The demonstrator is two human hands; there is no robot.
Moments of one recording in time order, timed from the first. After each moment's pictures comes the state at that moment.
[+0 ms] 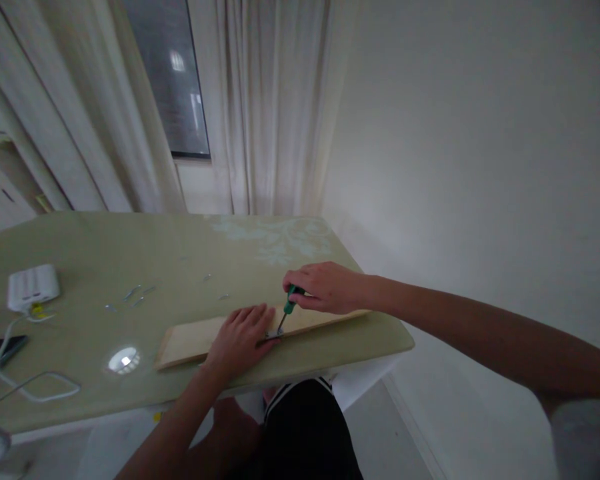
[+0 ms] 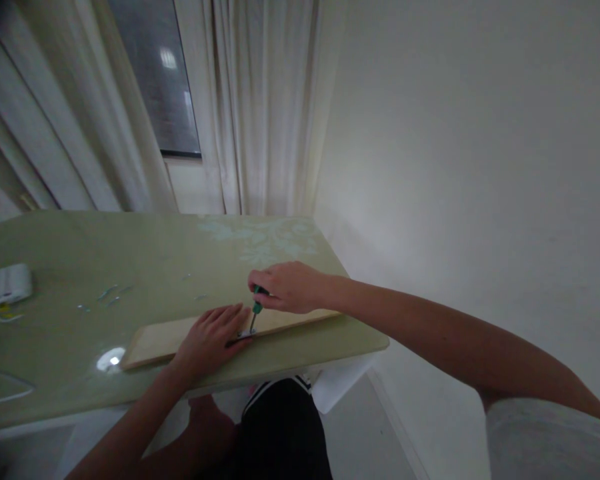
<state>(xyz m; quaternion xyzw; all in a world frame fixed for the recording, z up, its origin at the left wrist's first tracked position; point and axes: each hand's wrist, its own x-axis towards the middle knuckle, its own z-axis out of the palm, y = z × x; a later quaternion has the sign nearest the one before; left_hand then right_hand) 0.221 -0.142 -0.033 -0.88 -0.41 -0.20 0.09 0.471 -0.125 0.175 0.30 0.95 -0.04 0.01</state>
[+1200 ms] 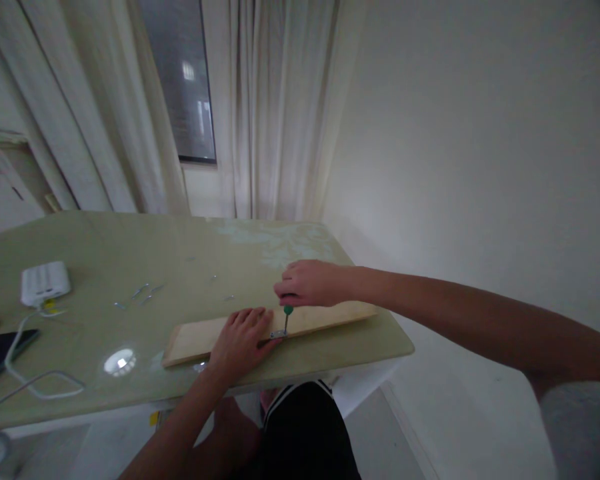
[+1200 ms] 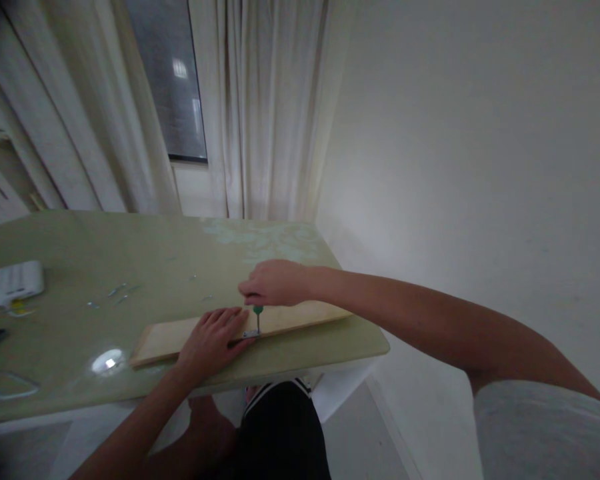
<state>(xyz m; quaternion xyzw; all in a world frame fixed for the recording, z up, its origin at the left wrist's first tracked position) 0.220 -0.149 -0.030 -0.86 -0.45 -0.24 0.07 0.430 -0.112 0.188 0.23 0.96 0.06 0.12</state>
